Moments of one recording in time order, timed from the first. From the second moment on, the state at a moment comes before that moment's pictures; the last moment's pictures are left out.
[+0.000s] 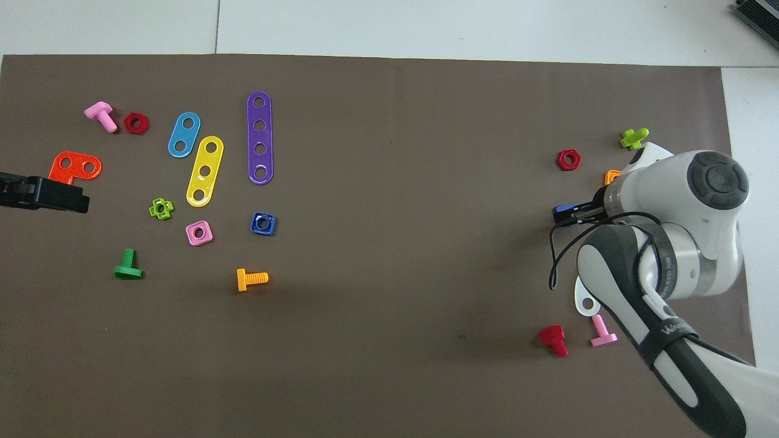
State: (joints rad) left arm -0.03 -0.05 0.00 -1.62 -0.02 1.60 0.12; right arm 0.14 0.17 -0.10 -2.10 -0.02 2.32 -0.18
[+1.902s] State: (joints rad) left arm -0.03 -0.05 0.00 -1.62 -0.02 1.60 0.12; right arm 0.14 0.25 -0.10 -2.12 0.00 2.46 -0.19
